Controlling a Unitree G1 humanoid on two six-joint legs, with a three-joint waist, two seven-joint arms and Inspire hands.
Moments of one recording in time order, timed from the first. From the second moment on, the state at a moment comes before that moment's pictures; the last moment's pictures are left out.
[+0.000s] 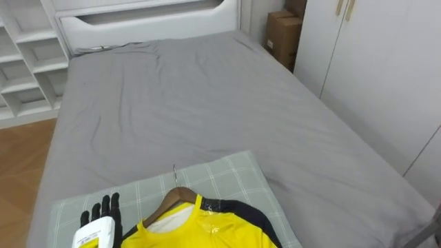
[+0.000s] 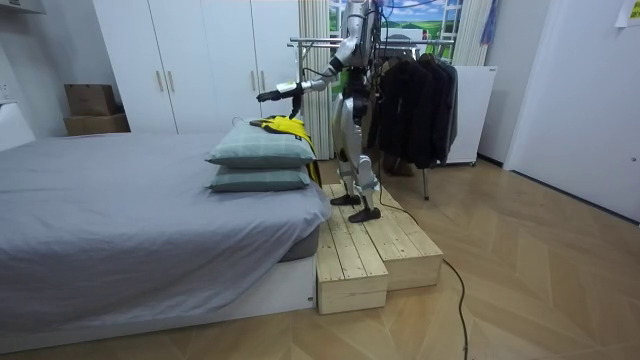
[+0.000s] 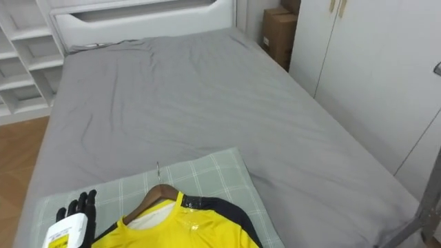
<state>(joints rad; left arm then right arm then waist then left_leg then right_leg) -0.07 0.24 -0.12 0.89 0.86 0.01 0.59 0.14 -0.26 -0.07 1.34 0.08 0.07 0.09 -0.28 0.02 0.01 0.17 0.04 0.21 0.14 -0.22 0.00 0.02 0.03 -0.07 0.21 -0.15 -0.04</state>
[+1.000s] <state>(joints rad) -0.22 0.28 -0.14 1.01 0.80 0.03 0.50 0.12 -0.27 -0.07 1.33 0.07 0.06 0.00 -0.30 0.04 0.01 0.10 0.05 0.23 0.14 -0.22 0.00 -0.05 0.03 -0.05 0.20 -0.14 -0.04</state>
